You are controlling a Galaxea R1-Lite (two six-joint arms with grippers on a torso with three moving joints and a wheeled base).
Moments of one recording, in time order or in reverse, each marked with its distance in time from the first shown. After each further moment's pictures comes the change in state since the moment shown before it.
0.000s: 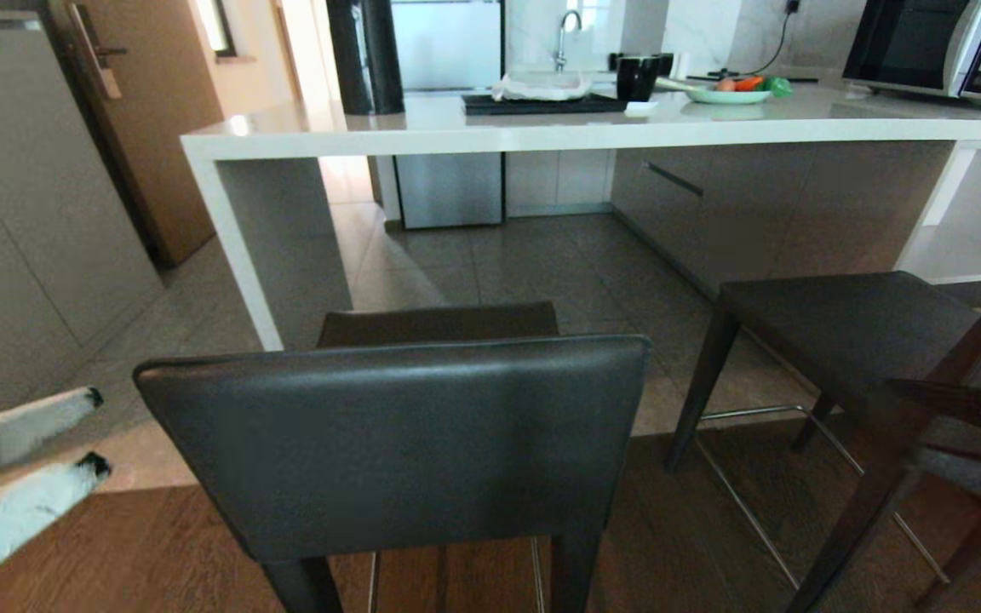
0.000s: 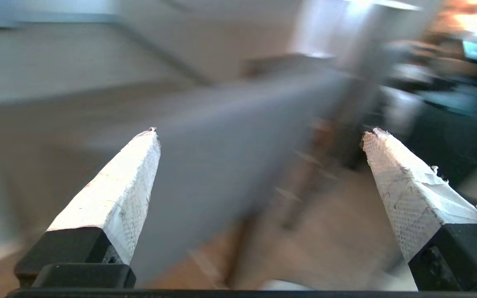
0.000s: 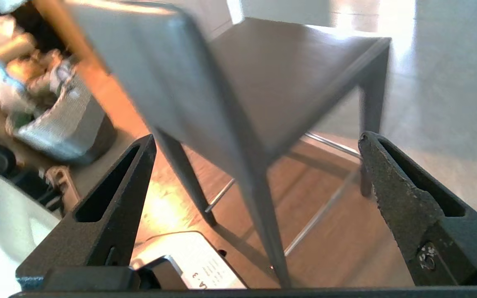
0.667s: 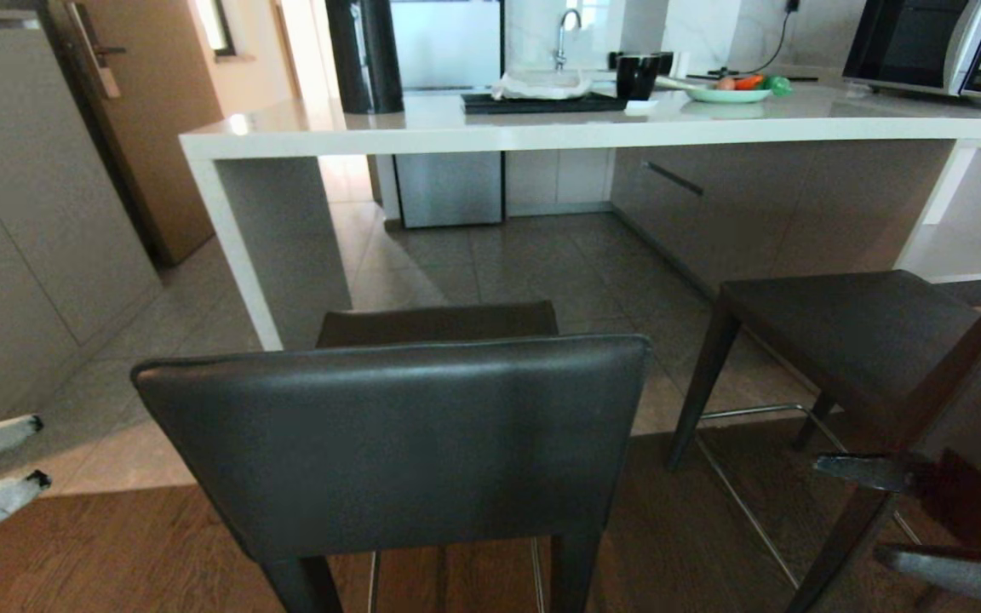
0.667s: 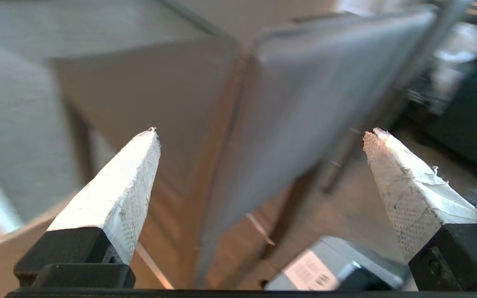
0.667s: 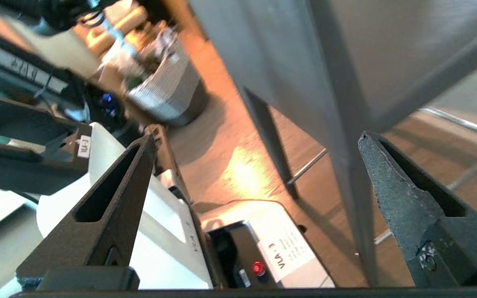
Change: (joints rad) left arm 0.626 0.353 0.065 -0.217 -0.636 0.215; right arm 0.205 0.111 0.077 -0.021 0.123 -0.013
